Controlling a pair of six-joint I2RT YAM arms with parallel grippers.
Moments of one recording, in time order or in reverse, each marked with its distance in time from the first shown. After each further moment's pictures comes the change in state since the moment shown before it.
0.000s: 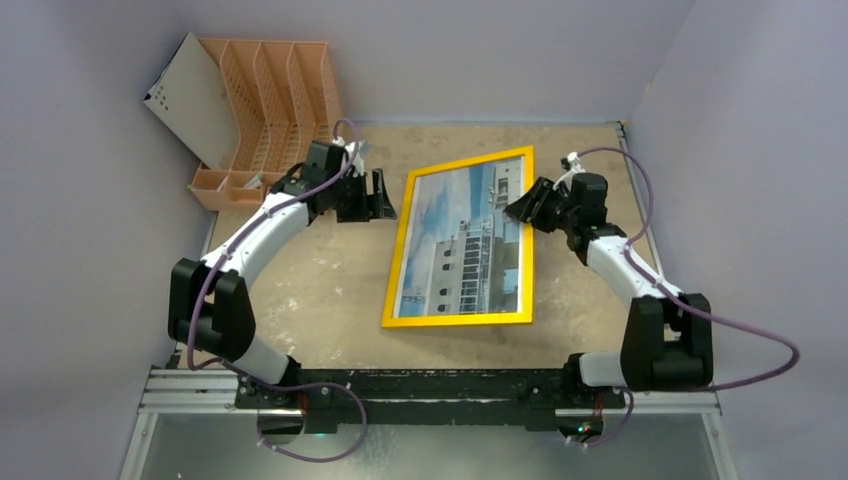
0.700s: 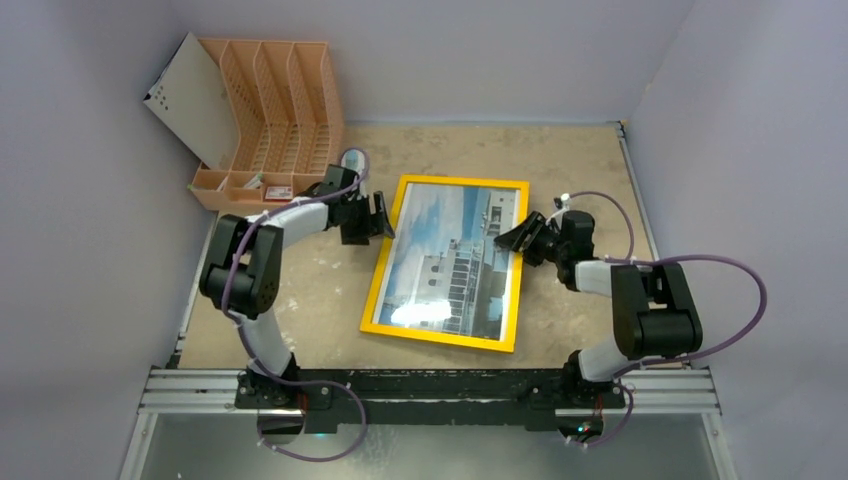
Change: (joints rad) left arm 0.032 0.250 -0.153 0.190 -0.109 -0.079; right arm -0.017 0.198 -0.299 0.486 -0.134 0.203
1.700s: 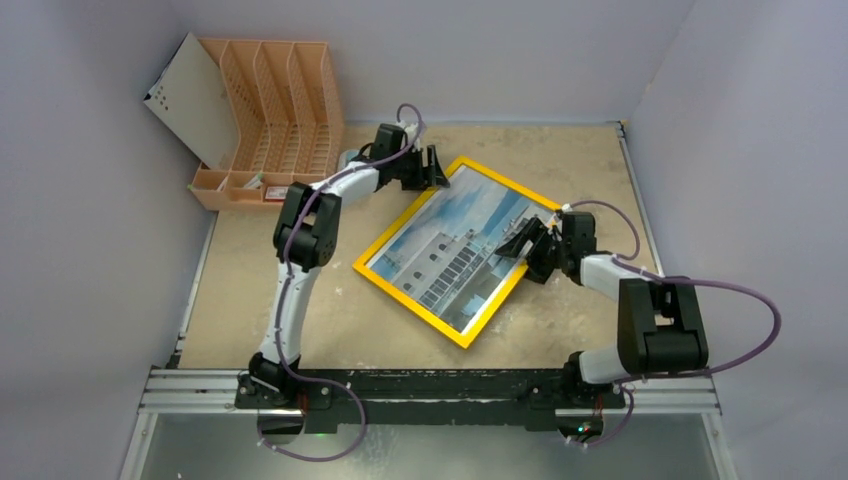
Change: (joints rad) left arm -0.101 0.590 0.739 0.204 0.256 -0.012; right arm -0.007 -0.097 0.040 -0.415 0.044 0.023
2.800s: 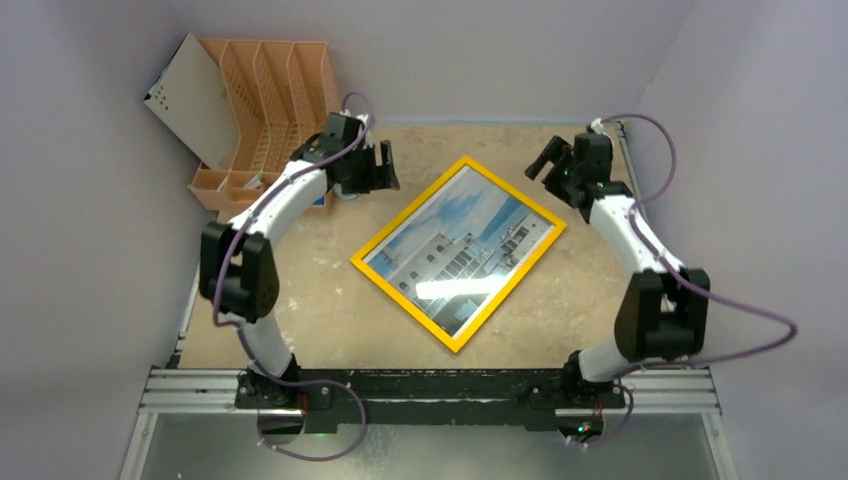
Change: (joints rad) left arm 0.060 -0.509 -0.208 -0.454 -0.353 0.089; right arm 0.009 0.012 0.552 -0.325 0.473 -0.139
